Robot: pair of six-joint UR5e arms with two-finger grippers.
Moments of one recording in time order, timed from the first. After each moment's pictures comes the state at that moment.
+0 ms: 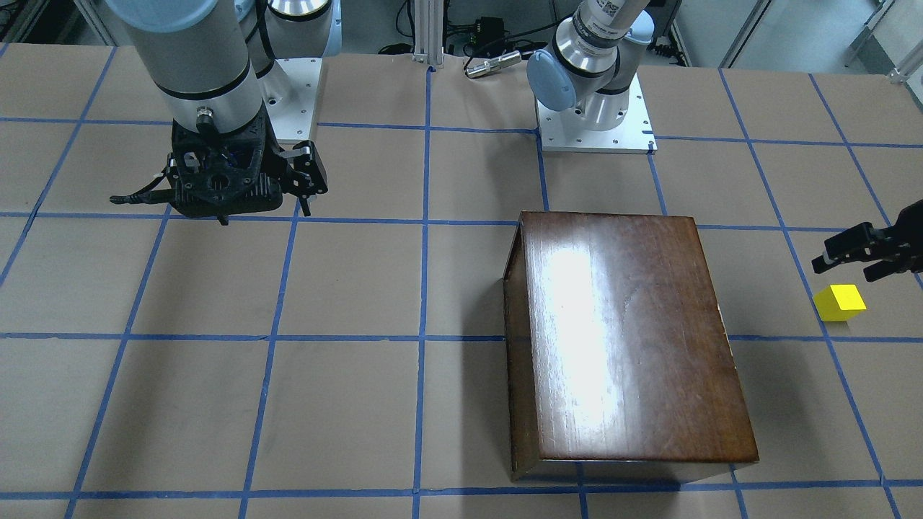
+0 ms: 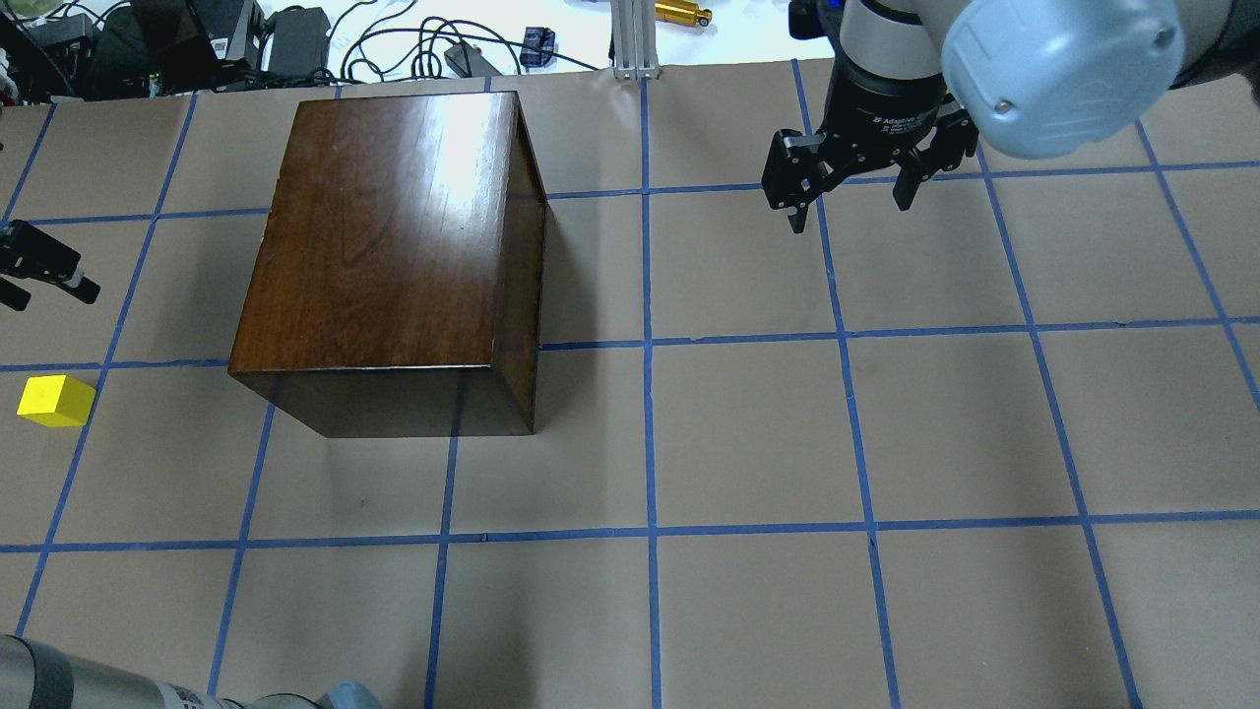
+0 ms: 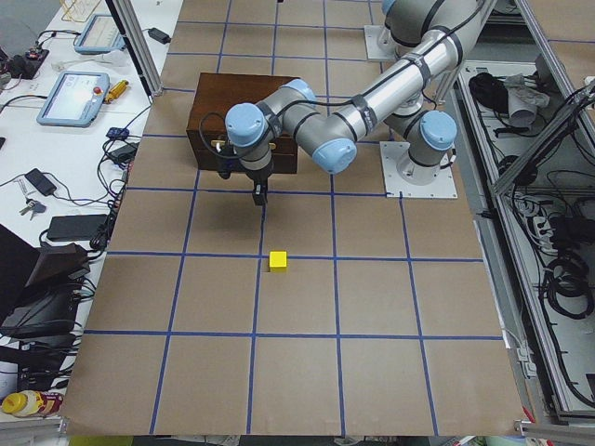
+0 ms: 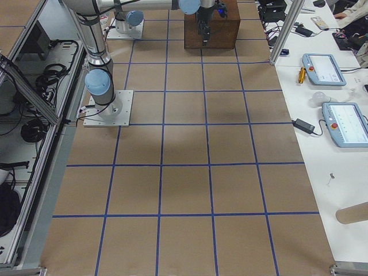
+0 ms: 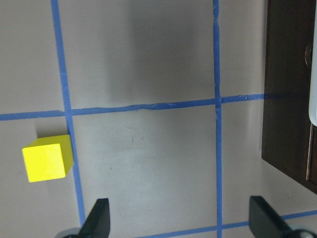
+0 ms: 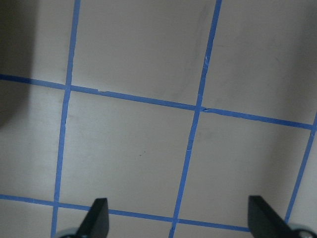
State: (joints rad) left arm -0.90 -1.88 -1.53 -1.47 1.48 0.73; right arm 1.70 -1.45 1.48 -1.58 -1.60 -0.05
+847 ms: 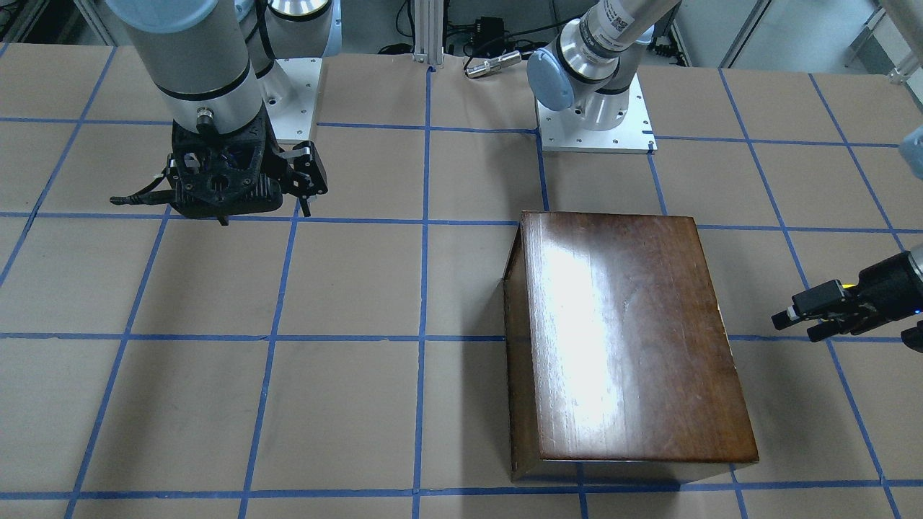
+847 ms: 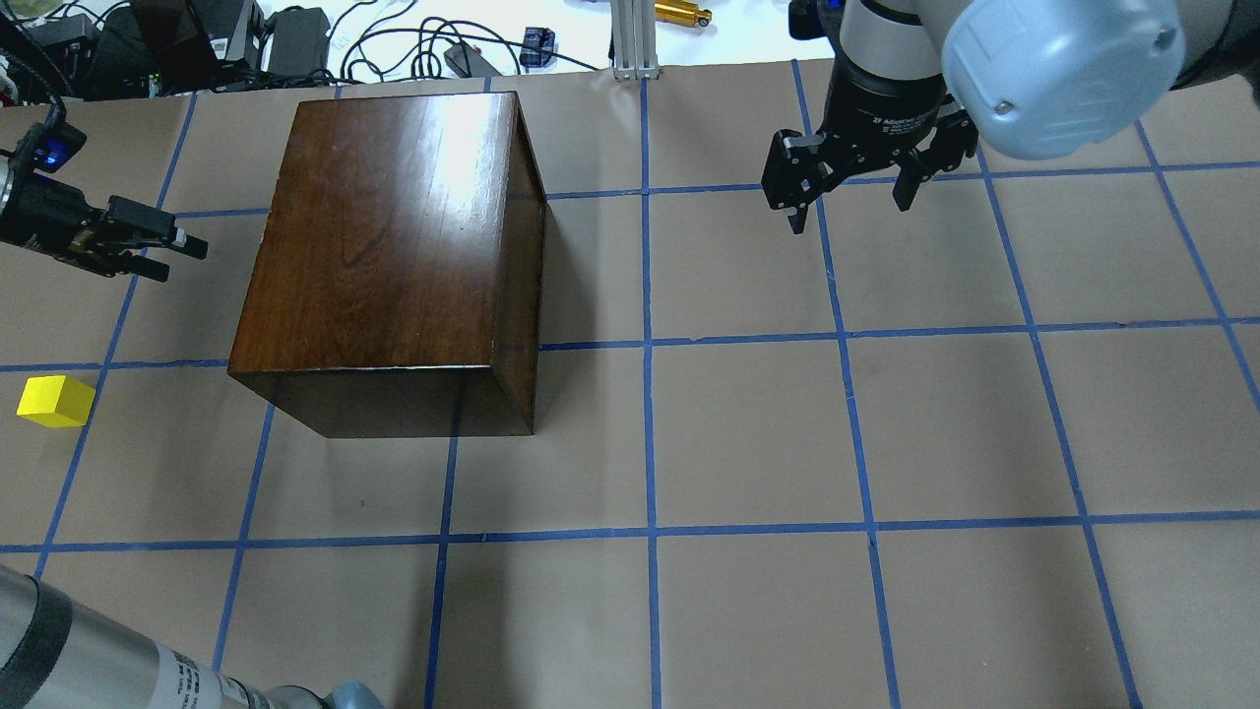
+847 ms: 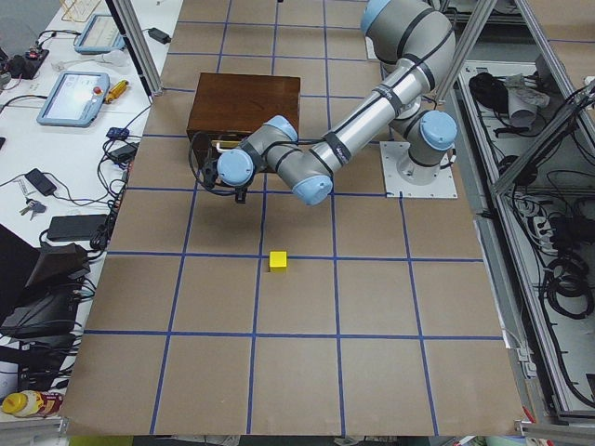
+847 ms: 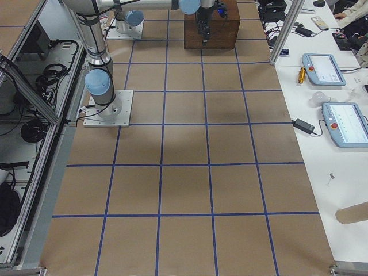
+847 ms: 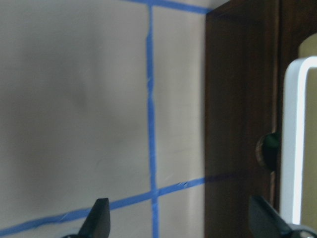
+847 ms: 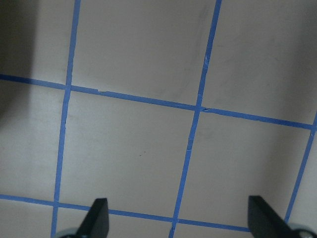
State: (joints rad) left arm -0.91 -2.01 -1.53 -1.45 1.06 0.73; right arm 1.70 -1.45 1.48 -1.58 -1.60 -0.05
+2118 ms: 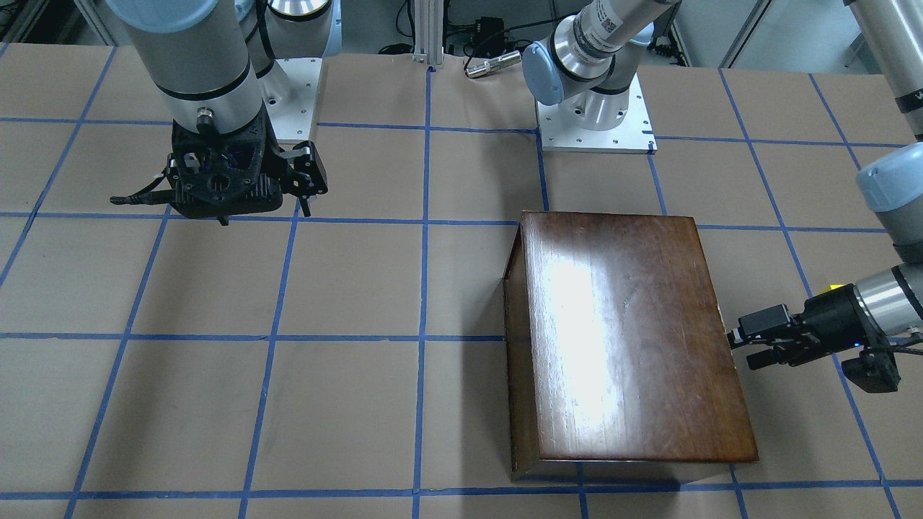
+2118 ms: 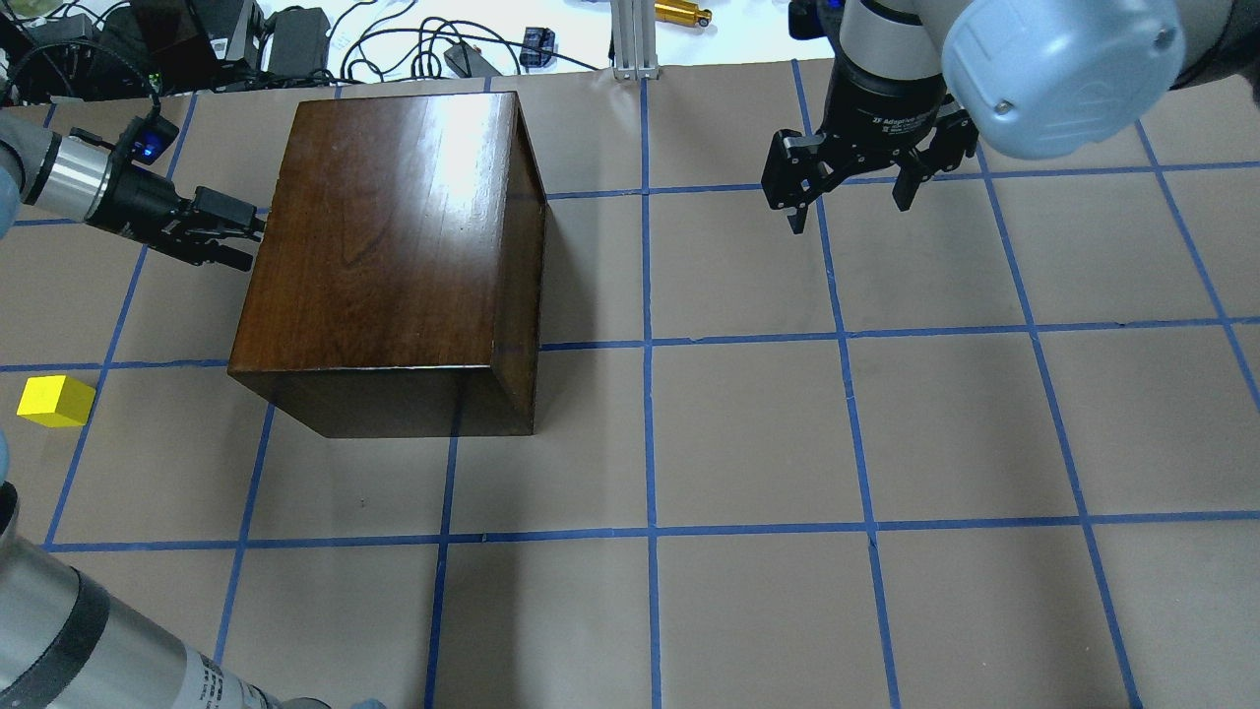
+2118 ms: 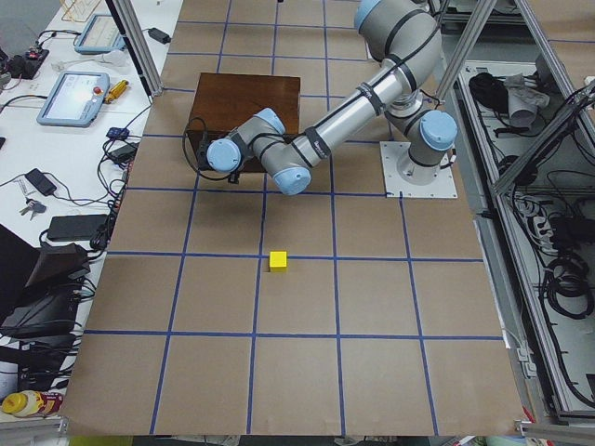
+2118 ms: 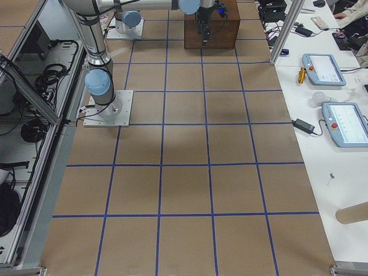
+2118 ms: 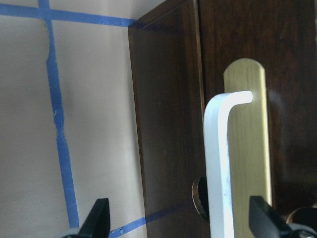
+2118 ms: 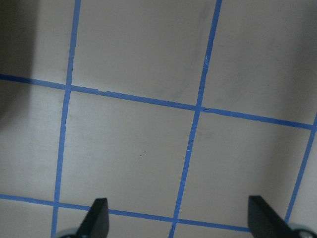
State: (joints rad) left arm -1.02 -2.07 -1.53 -1.45 1.02 0.73; right arm 1.70 -1.45 1.48 -1.58 -1.60 -0.05
